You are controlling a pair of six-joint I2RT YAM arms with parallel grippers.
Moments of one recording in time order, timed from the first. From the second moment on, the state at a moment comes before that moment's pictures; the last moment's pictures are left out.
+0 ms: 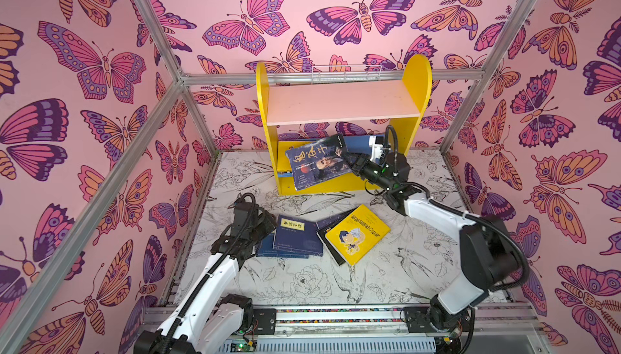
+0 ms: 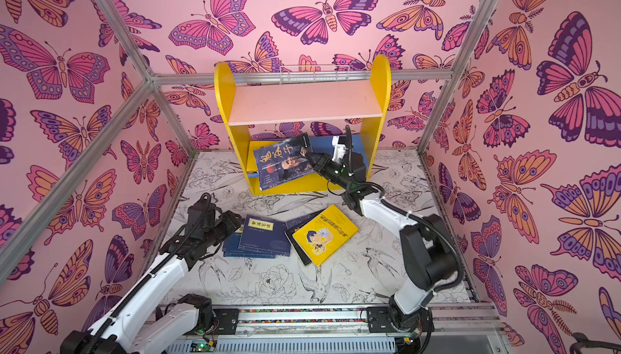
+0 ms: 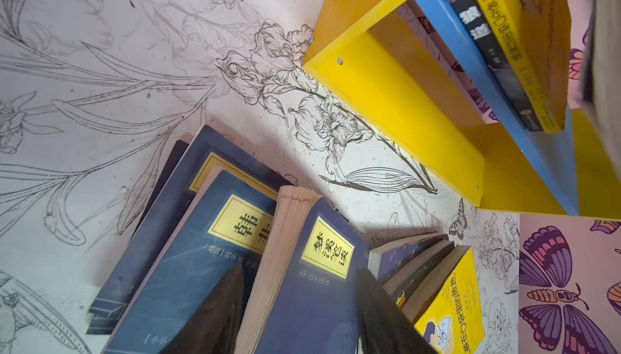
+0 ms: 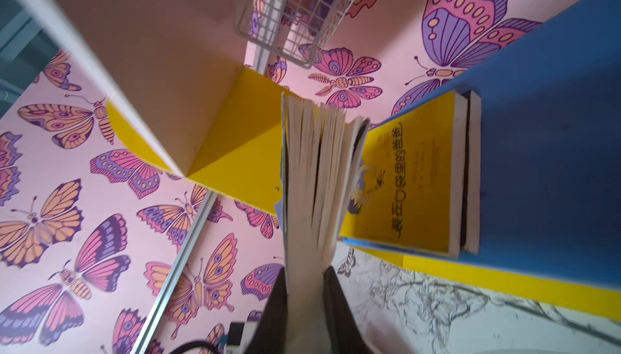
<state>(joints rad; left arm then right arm) -0.20 0.93 0.61 -0.43 0.03 -0.83 0.46 1.72 1.14 0.60 -0.36 1.09</state>
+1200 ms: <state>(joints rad) -0.20 0.87 0.58 -0.51 0.03 -0.83 0.48 2.15 1.54 0.75 -0.09 1.23</state>
